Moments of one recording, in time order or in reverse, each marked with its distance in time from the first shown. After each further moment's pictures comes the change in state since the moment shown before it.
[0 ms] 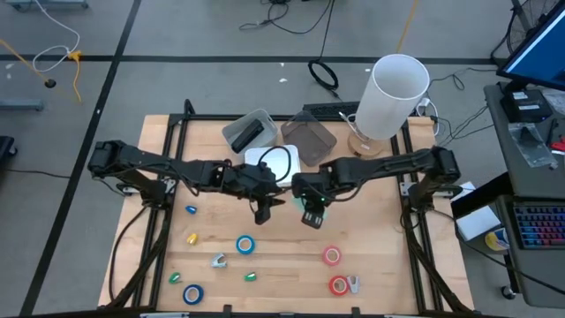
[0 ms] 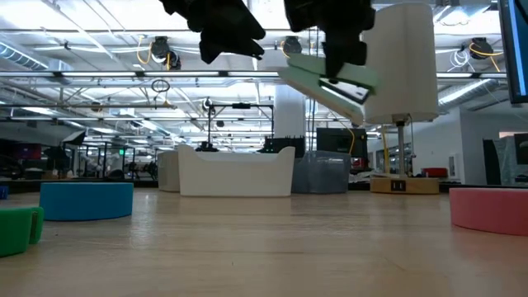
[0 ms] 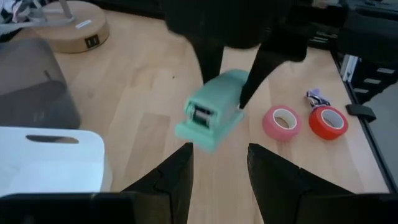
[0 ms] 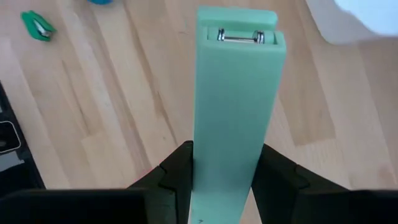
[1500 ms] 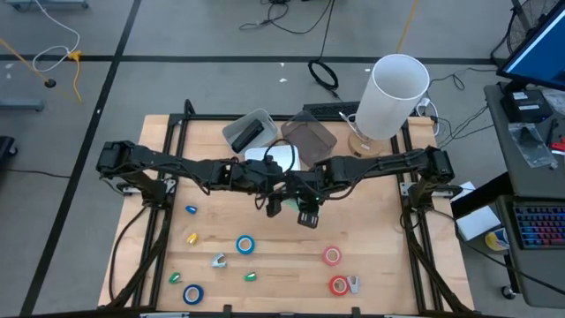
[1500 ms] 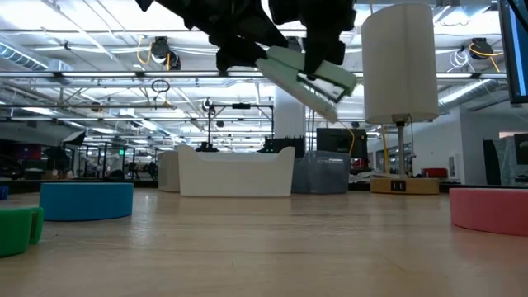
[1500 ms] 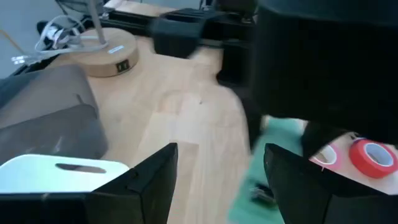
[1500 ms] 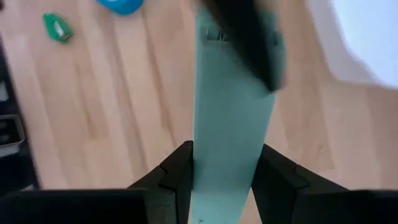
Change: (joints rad) left arm 0.048 0.078 0.000 0.153 -0.061 0.032; right arm -0.016 0.047 0.062 0.026 -0.015 -0.118
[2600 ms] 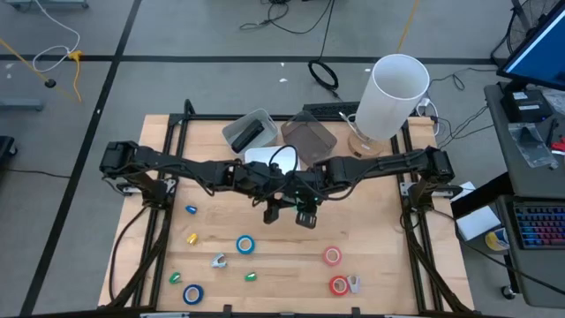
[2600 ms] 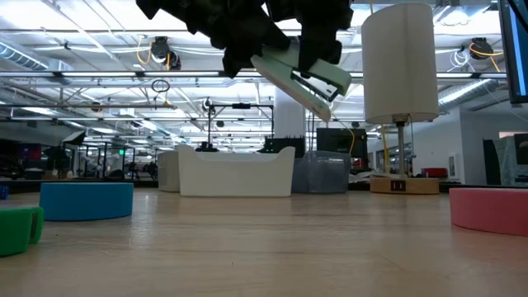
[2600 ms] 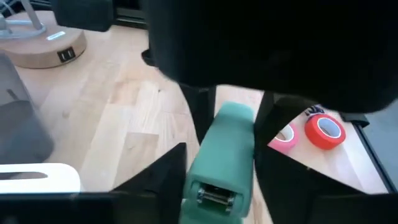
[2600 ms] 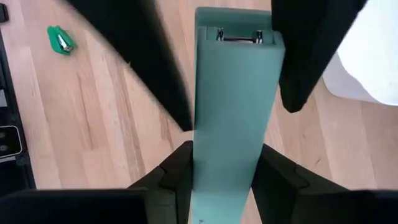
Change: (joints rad) left arm -0.005 0.032 -0.001 0.005 0.179 0.016; right arm 0.004 0.000 0.000 0.040 0.029 -0.007
